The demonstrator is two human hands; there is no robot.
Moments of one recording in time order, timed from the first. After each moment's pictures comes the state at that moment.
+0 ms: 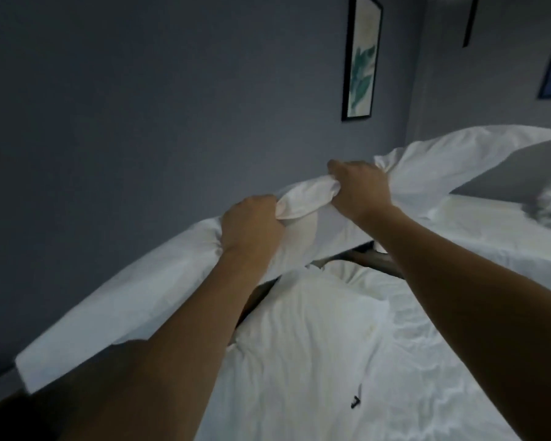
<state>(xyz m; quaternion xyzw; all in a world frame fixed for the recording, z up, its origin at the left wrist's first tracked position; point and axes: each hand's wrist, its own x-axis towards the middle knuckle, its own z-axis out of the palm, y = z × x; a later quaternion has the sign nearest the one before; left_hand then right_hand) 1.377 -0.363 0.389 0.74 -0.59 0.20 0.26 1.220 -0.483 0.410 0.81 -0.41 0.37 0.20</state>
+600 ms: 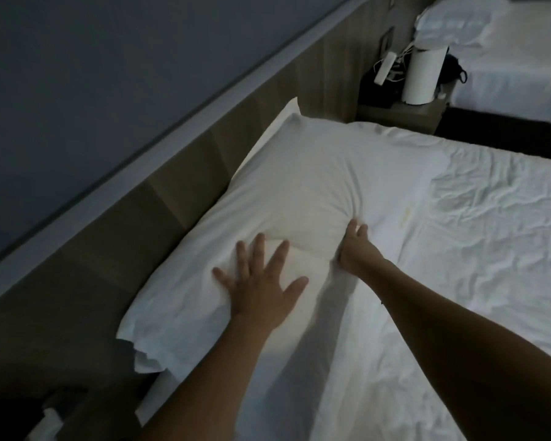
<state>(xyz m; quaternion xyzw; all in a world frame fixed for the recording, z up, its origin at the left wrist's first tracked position) 1.437 -0.440 -0.007 0.78 -0.62 -0.07 0.00 1.274 -0.585 -0.058 0.68 -0.67 0.02 -0.29</state>
